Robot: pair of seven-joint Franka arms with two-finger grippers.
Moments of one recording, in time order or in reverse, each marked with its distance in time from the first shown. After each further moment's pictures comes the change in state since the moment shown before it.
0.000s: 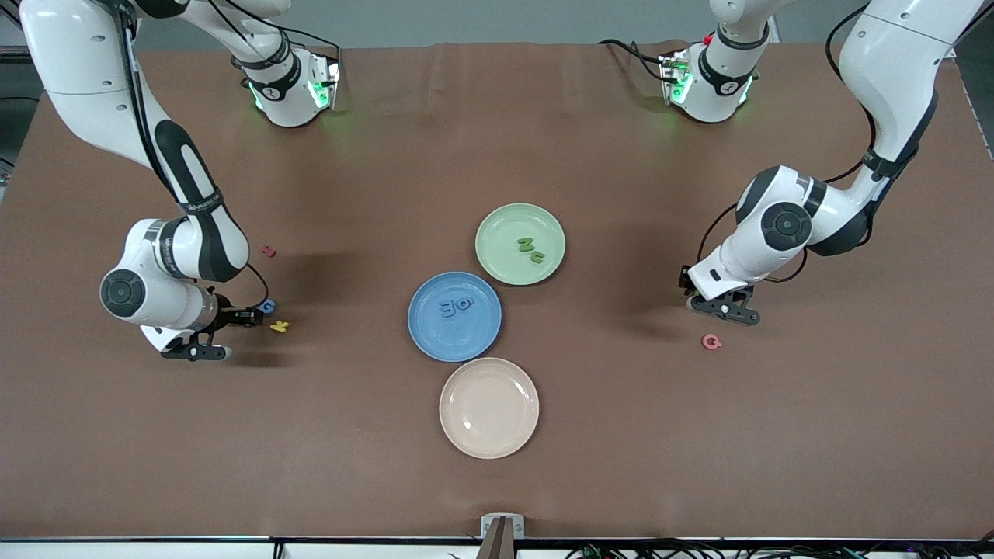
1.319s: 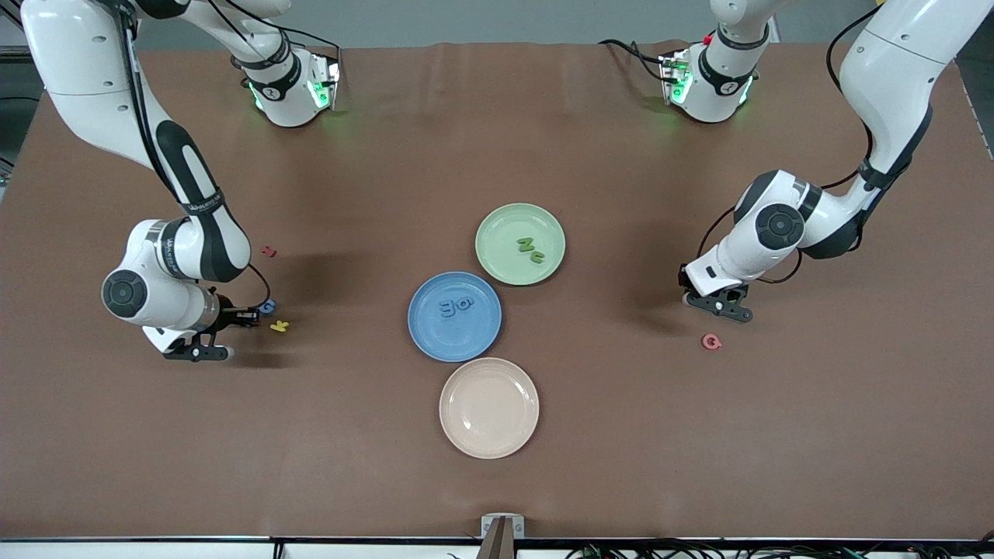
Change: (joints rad) left arm 0.023 0.056 0.009 -0.032 0.075 0.064 -0.006; right arm 0.003 0.000 0.012 0.012 0.001 -0.008 -0.010
